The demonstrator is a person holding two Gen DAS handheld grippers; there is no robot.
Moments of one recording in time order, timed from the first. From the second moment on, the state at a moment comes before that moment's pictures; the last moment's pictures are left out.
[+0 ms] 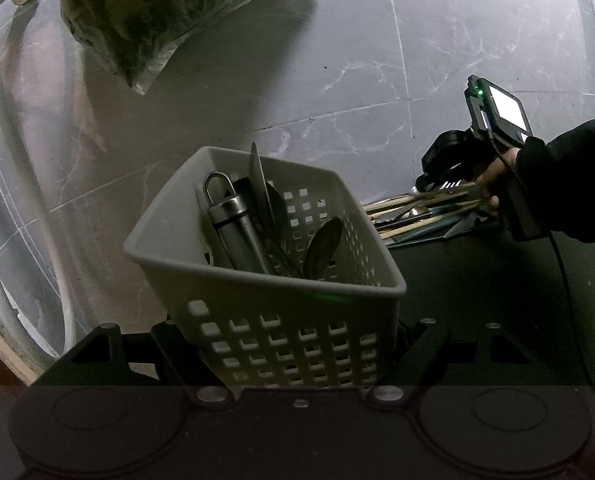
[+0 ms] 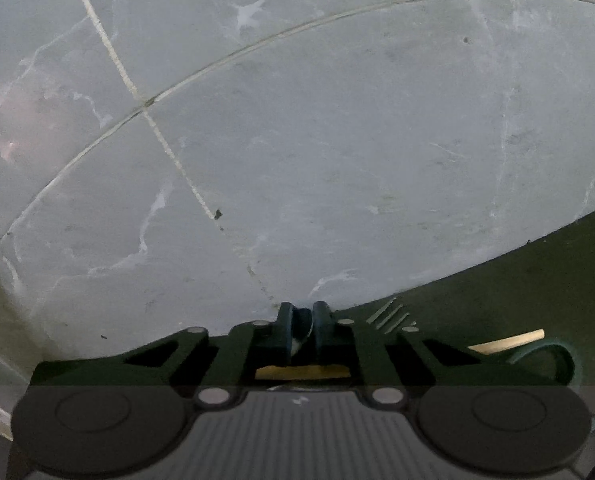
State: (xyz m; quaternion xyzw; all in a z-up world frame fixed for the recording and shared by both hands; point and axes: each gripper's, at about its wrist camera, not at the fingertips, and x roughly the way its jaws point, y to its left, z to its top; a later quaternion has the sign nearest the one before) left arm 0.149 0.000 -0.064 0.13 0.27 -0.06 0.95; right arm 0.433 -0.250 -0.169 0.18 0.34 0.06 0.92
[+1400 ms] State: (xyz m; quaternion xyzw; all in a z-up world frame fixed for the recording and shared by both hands) left arm 0.166 0.003 -0.056 0.11 0.31 -0.06 0.94; right arm 0.315 -0.262 -0.062 0.17 0.20 0.08 0.96
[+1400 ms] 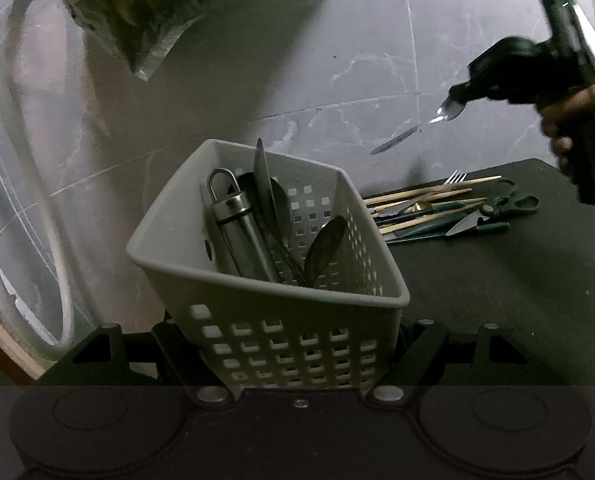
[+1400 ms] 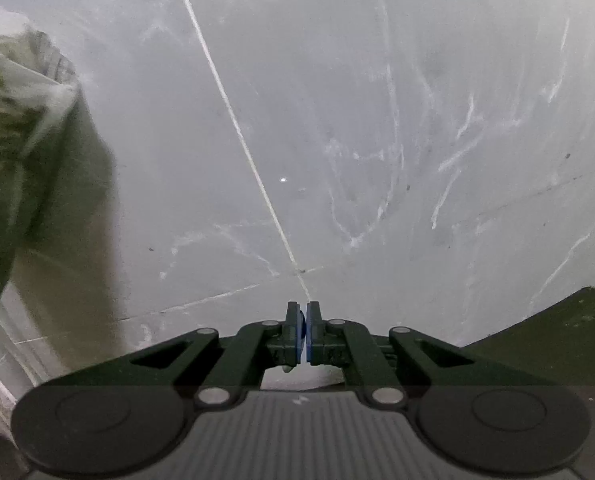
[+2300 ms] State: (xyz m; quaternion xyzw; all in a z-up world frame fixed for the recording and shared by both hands) left arm 0.180 0.019 -0.046 0.12 0.34 -0.10 0.93; right arm 0.169 -0.157 0.052 -0.02 0.12 0.17 0.98
